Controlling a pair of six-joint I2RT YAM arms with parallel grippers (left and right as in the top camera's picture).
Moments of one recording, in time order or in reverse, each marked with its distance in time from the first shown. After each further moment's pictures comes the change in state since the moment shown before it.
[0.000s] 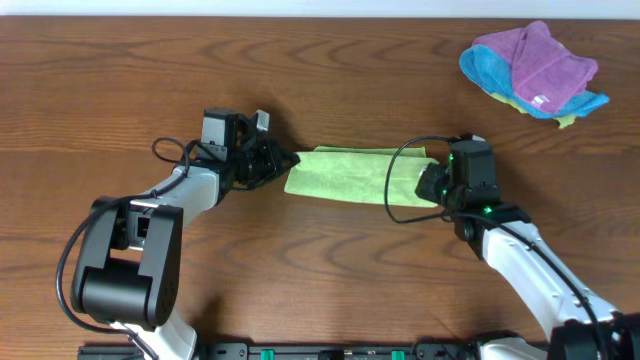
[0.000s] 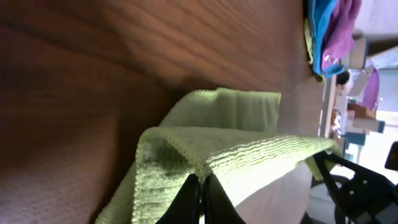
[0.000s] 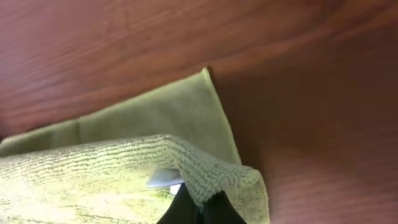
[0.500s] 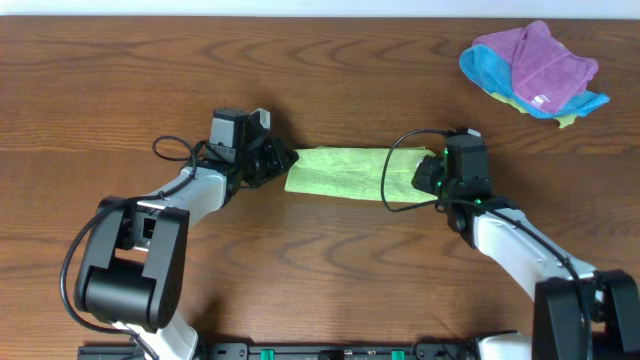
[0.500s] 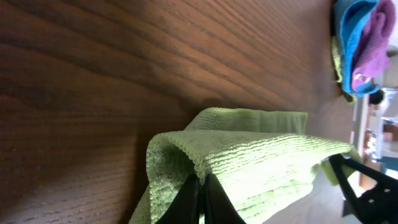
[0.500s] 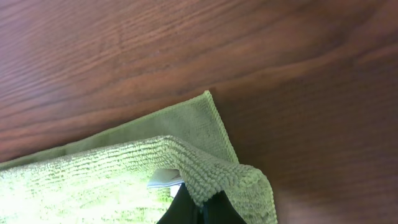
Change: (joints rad) left arm -0.051 0.000 0.000 0.018 -0.163 -0.018; right arm -0.008 0.143 0.000 0.181 0.005 0.000
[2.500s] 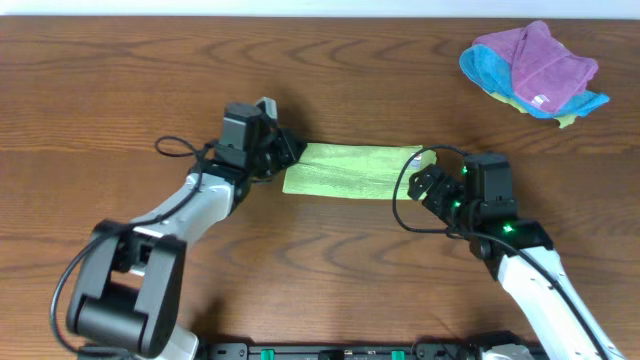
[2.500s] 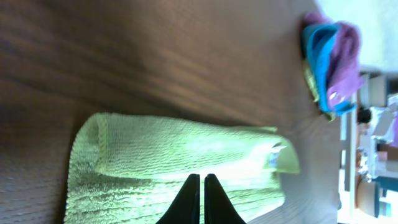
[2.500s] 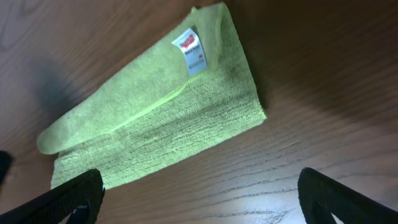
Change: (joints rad) left arm -0.081 -0.086 0.000 0.038 -0.114 -0.109; right arm -0.001 -0.352 -0.010 -0.449 -0.138 0.307
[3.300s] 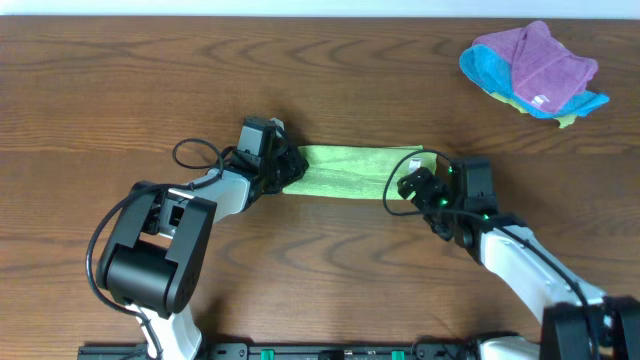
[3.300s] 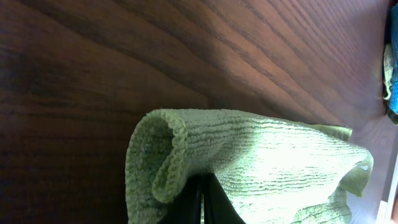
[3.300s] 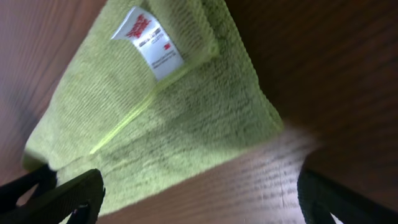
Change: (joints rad) left arm -0.023 0.178 0.004 0.022 -0.052 -0.007; right arm -0.017 0.268 -0.078 0.285 -0.103 0.127
